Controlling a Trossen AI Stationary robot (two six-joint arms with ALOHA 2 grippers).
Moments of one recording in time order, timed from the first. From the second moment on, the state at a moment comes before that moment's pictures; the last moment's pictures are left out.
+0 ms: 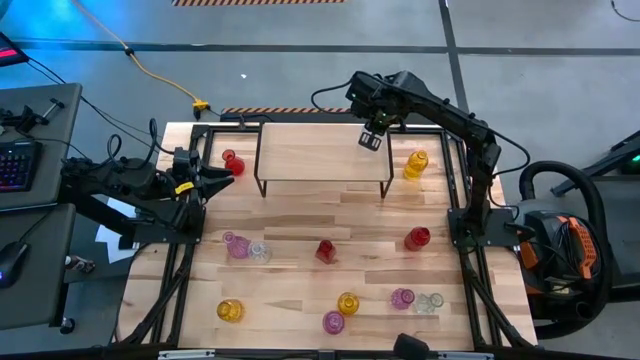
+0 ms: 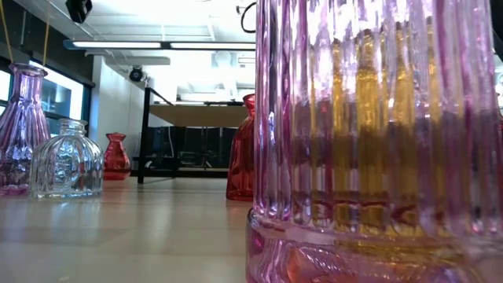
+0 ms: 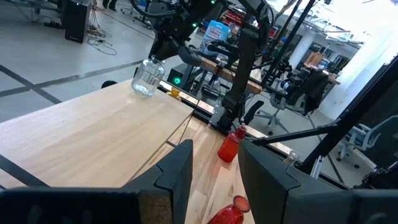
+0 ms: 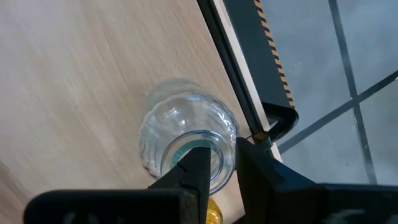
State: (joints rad) left arm -0.30 0.42 0.74 -0.46 -0.56 -0.47; right arm -0.51 1.91 2.10 -1.50 0.28 -0.13
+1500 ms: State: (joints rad) left arm -0.30 0.42 0.74 -0.46 -0.56 -0.47; right arm -0.51 1.91 2.14 -1.55 0.23 -0.13
